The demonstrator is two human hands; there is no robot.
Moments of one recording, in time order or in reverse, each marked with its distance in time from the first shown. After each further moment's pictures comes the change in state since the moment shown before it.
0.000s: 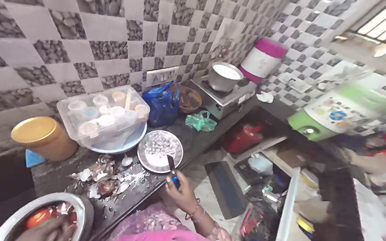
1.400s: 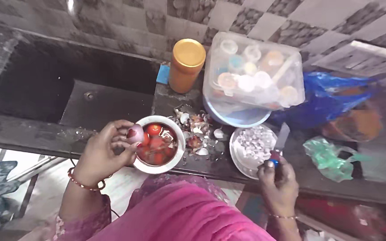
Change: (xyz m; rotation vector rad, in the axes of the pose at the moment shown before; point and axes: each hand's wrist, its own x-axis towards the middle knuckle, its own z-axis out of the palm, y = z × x) left_hand -0.079 0.003 0.008 -0.449 0.892 -0.298; right_hand 0.079 -0.009 0.025 -0.483 -0.265 -0.088
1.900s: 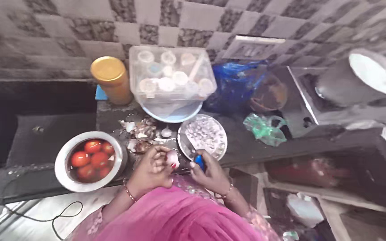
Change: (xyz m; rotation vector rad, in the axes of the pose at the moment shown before) left_hand 0.000 0.113 0.205 -0.774 -0.487 -0.084; right_hand 0.001 0.033 -0.022 0.497 -0.396 -0.247
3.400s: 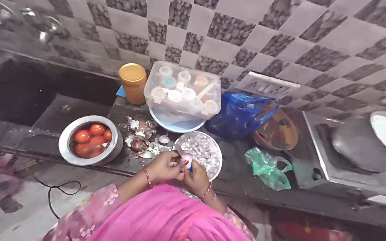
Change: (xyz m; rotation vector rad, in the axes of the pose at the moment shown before) left_hand 0.050 0.004 0.077 0.403 0.033 -0.153; right_hand 0.016 0.049 -0.021 -0.319 0.042 -0.130
